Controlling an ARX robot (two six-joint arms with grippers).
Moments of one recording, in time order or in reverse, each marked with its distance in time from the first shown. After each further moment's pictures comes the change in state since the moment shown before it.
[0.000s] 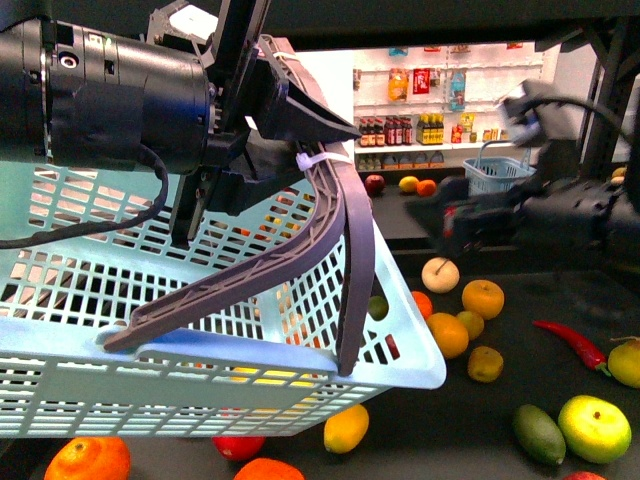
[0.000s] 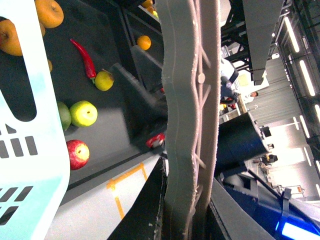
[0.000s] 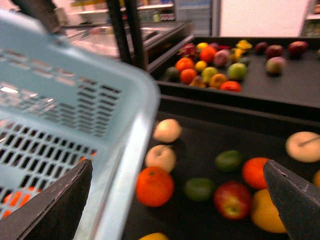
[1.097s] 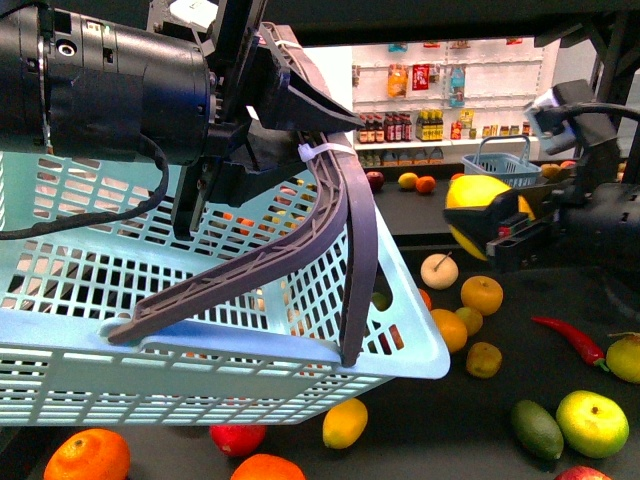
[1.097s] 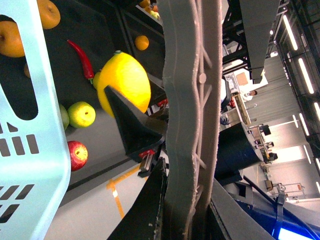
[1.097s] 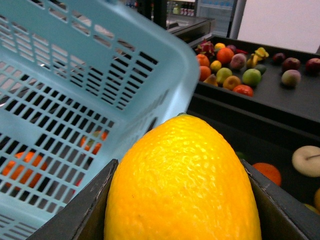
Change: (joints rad) left arm 0.000 0.000 0.003 0.000 0.004 0.005; right arm 0.087 -0.018 -0.086 0.024 -0.042 -0.171
